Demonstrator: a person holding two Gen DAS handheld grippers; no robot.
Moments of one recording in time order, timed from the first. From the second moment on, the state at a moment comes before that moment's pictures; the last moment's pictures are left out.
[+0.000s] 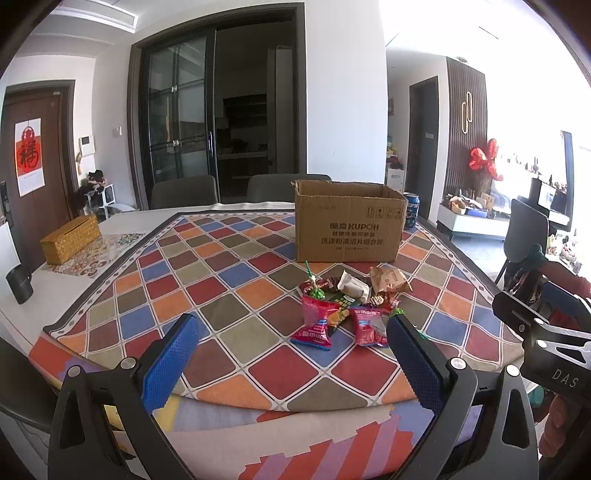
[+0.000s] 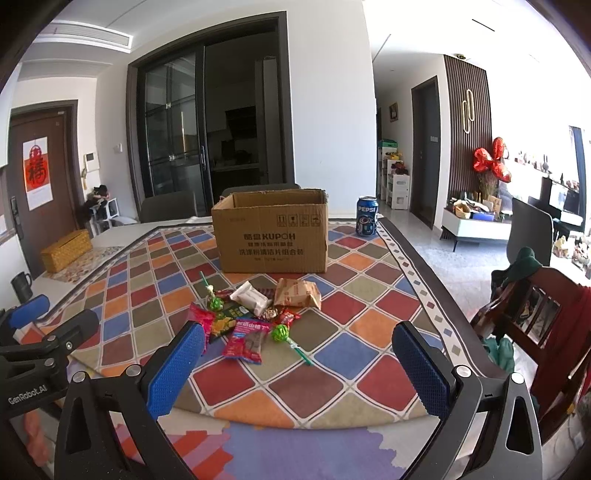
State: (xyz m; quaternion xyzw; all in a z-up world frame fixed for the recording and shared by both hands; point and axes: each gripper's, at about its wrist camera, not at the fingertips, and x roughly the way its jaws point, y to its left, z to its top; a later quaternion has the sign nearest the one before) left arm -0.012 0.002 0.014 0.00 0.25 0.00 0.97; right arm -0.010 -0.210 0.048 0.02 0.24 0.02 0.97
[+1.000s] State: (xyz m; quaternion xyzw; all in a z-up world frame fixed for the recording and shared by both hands) left arm -0.014 0.000 0.021 0.00 0.24 0.00 0.97; right arm -0.011 -0.210 0.050 0.02 0.24 0.03 0.97
